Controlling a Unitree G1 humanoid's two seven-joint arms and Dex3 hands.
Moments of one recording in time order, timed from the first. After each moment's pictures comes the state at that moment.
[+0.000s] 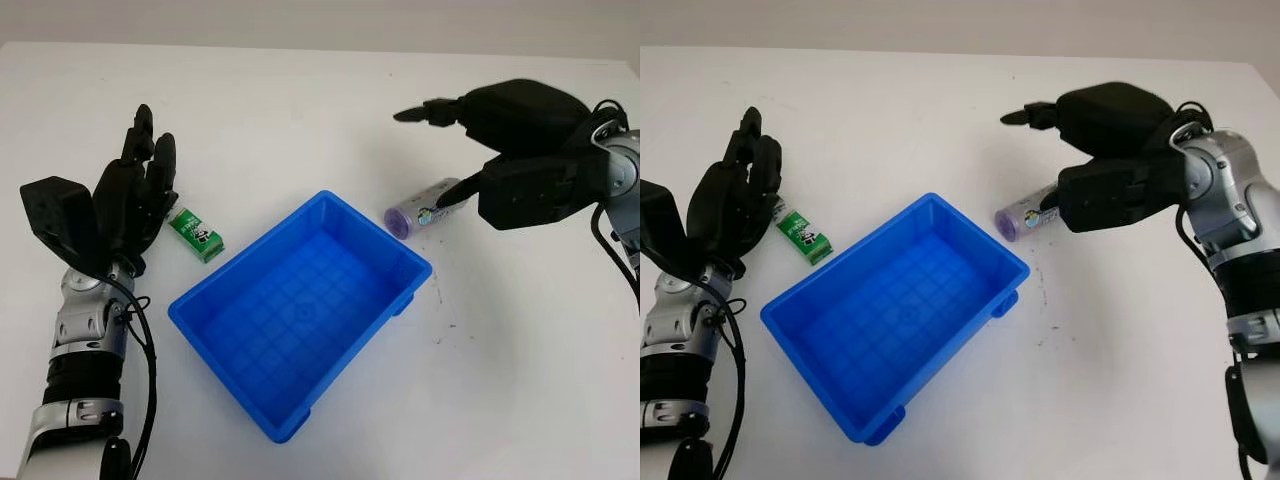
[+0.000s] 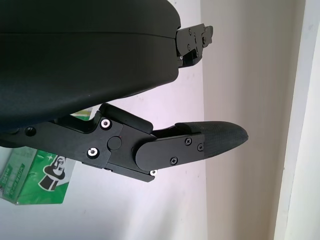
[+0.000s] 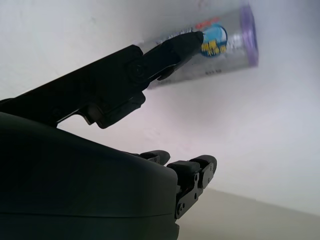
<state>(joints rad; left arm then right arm) -0.53 0.35 0.26 0.45 -0.23 -0.02 -0.29 -0.87 -0.82 0.26 0.54 -0.58 -0.38 0.43</state>
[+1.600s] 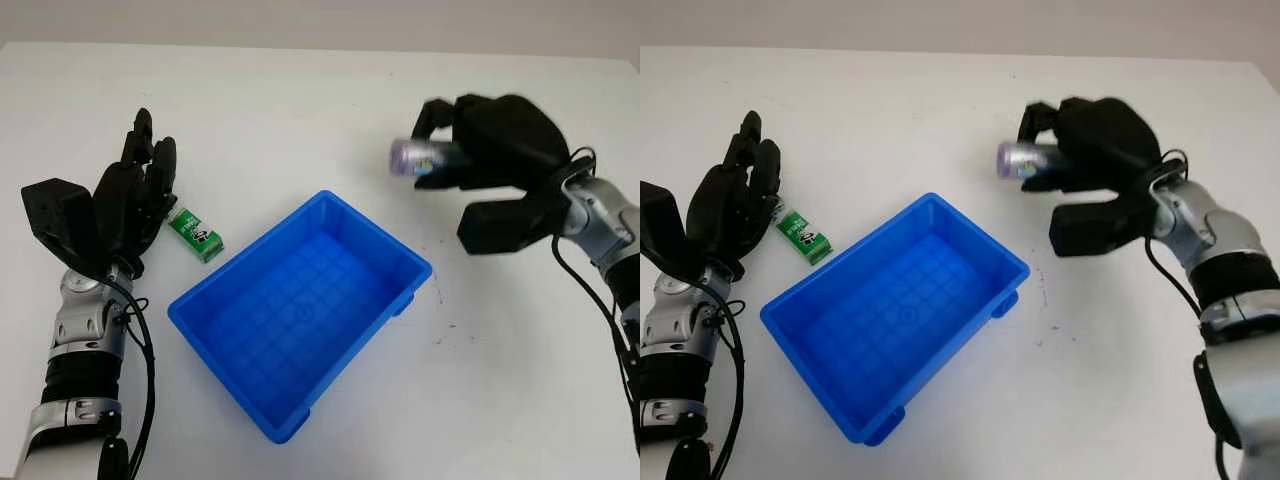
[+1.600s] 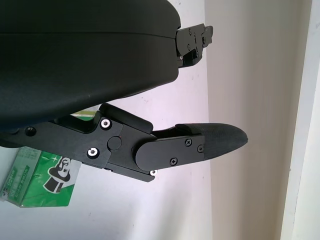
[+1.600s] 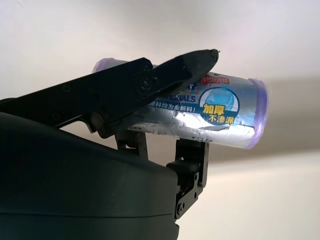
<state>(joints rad) -0.53 0.35 0.25 0.48 -0.23 -0.03 -0.28 -1.01 -0.69 0.25 0.84 -0.55 -0.61 -0.18</state>
